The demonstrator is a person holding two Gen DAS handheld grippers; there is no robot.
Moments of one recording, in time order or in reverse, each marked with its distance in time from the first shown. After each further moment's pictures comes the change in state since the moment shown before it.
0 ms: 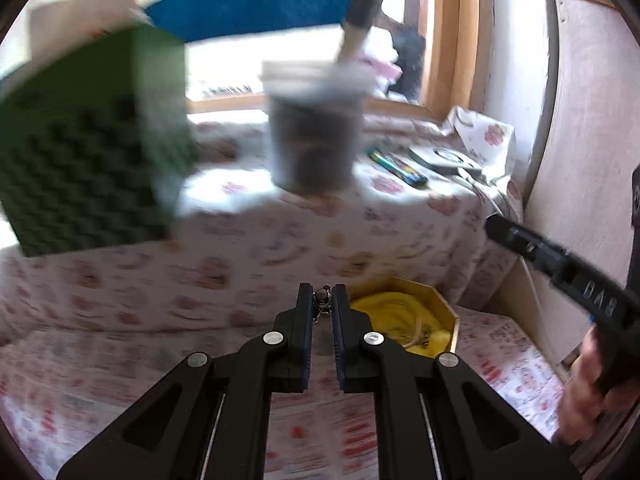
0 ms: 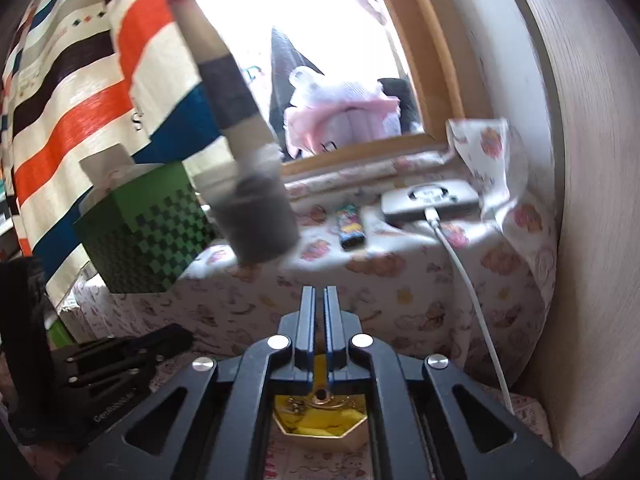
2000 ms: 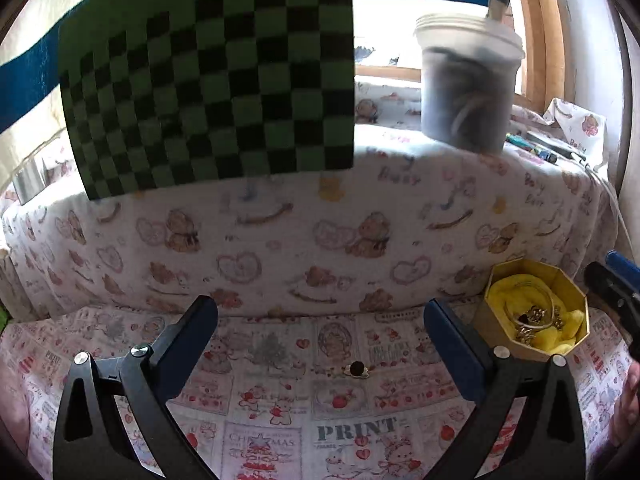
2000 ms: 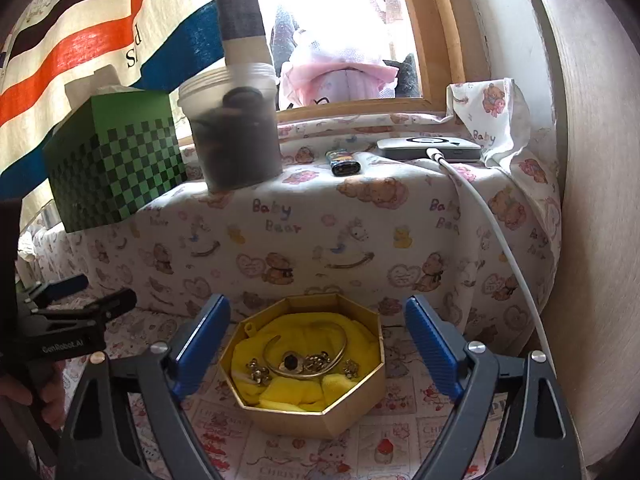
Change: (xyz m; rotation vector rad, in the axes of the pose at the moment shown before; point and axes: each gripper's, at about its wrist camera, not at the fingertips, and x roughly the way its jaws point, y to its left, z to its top) left arm 0.022 0.087 -0.039 -0.039 -0.063 0.272; right arm 0.028 0.017 -0.049 -0.114 -0.019 -0.137
